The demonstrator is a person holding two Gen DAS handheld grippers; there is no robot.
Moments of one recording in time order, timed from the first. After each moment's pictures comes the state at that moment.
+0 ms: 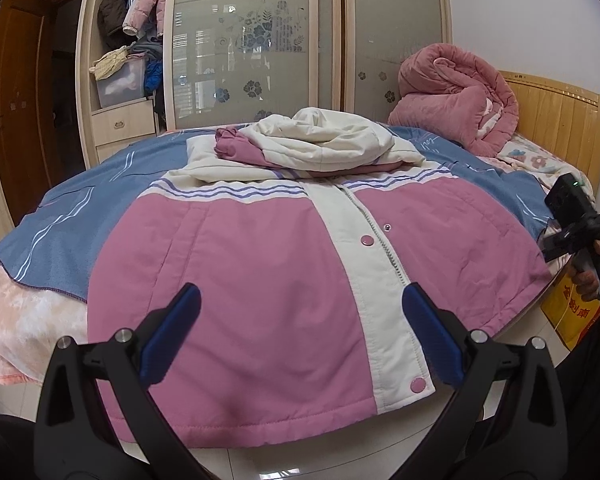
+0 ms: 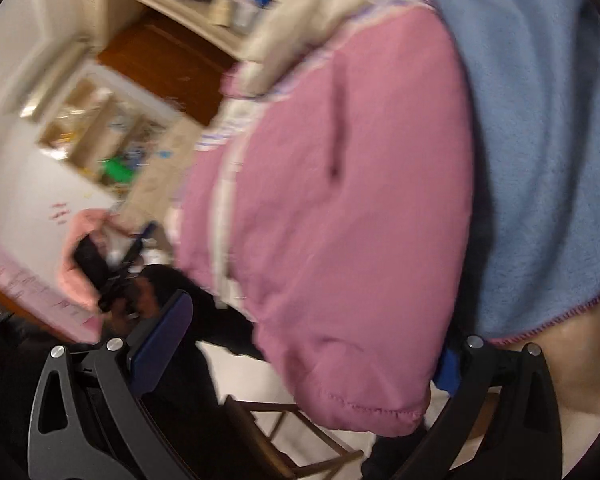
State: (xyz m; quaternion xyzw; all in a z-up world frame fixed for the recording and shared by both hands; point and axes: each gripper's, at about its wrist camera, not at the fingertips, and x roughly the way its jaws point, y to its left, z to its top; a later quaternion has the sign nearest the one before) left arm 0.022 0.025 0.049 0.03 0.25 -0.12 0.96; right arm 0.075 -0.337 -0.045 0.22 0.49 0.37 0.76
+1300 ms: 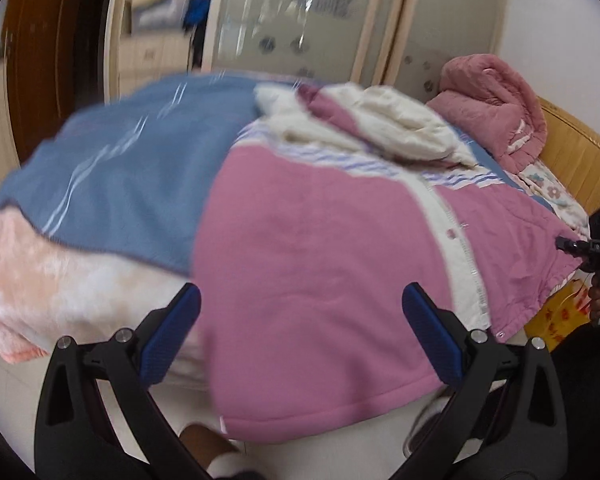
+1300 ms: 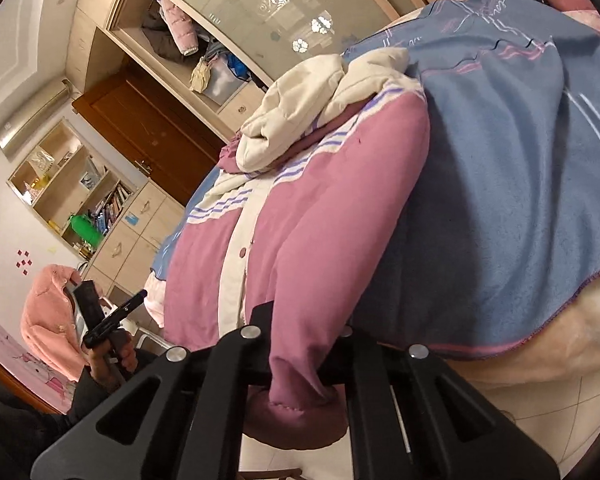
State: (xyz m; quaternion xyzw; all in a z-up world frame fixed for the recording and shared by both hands) left arm 0.067 0.172 0.048 -0.07 0.36 -0.11 0.93; right arm 0.047 -0.325 0.020 0.27 0.37 0.28 0.84
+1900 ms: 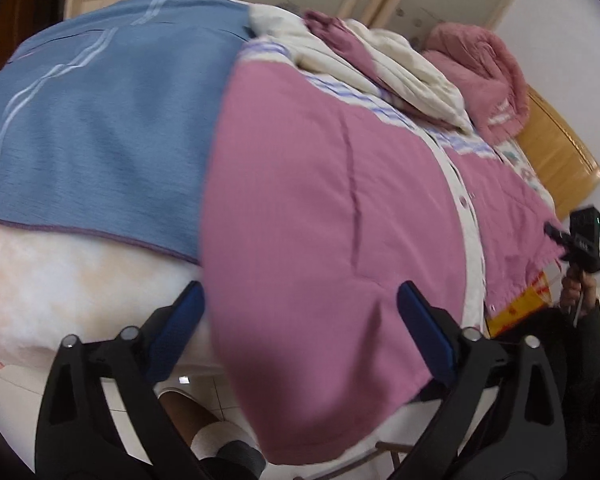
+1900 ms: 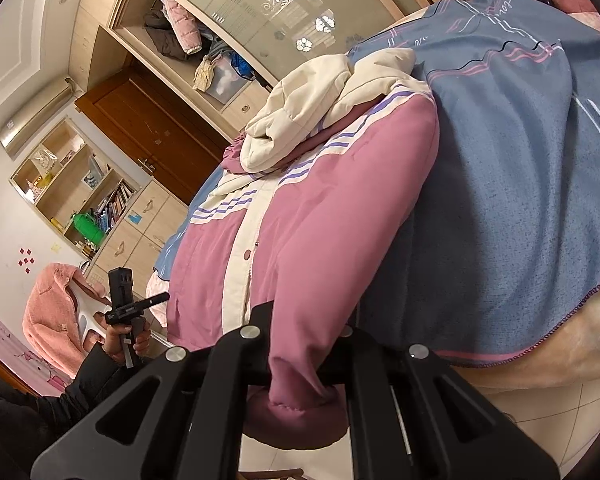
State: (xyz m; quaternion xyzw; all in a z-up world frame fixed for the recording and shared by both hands) left arm 0.121 0.191 0.002 -0.10 0.45 -0.21 0.86; right arm 0.048 -0.321 0.022 0.27 0.37 0.28 0.84
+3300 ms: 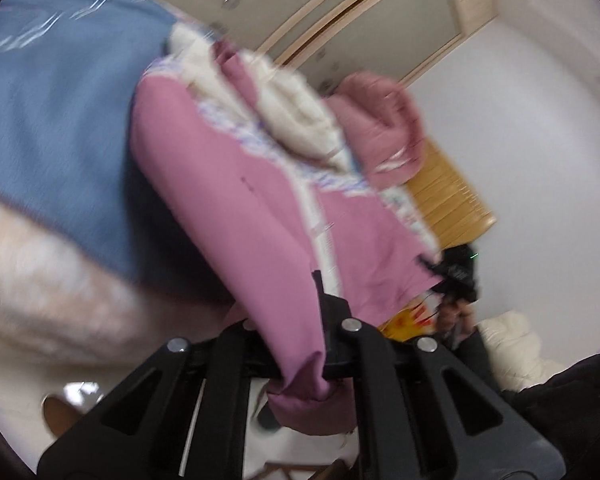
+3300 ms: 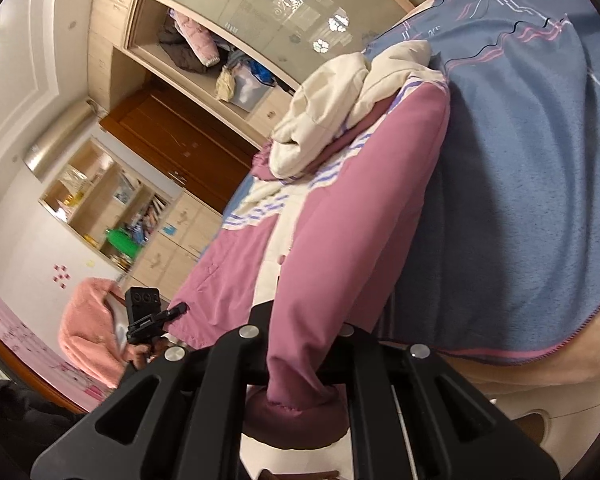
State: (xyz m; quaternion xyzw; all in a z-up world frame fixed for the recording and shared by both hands) left arm 0.081 0.177 0.040 -0.27 0.35 -0.37 0.81; right arm 0.052 -0.329 0.020 0.33 0.35 0.34 0.81
